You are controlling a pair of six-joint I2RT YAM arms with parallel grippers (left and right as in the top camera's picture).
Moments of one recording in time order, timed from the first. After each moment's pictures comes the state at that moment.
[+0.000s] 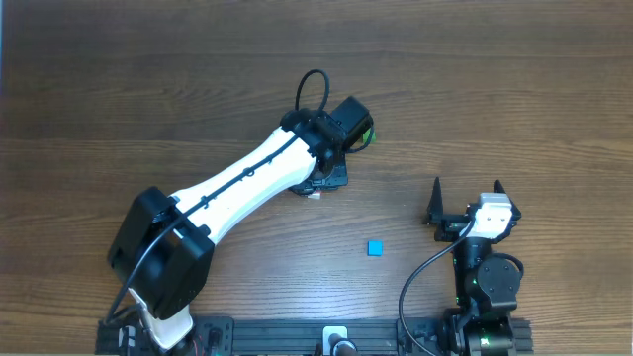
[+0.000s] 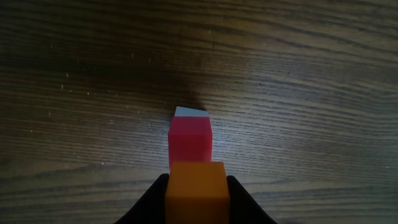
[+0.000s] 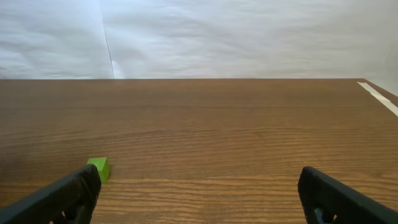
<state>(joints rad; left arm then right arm) -0.77 1.91 1.49 -1.05 -0.08 -0.86 0.05 0.01 0.01 -0.07 0.11 0.00</state>
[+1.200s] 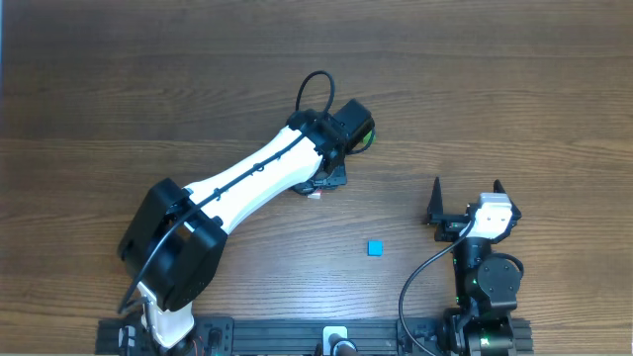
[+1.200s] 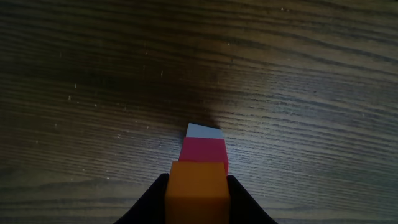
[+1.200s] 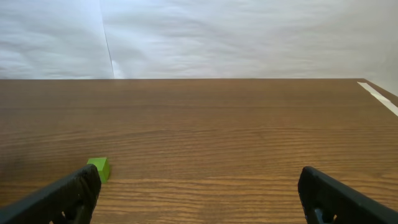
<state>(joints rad) -0.77 1.95 1.49 -1.04 -0.13 -0.88 0.05 0.01 0.01 -0.07 0.11 0.00</state>
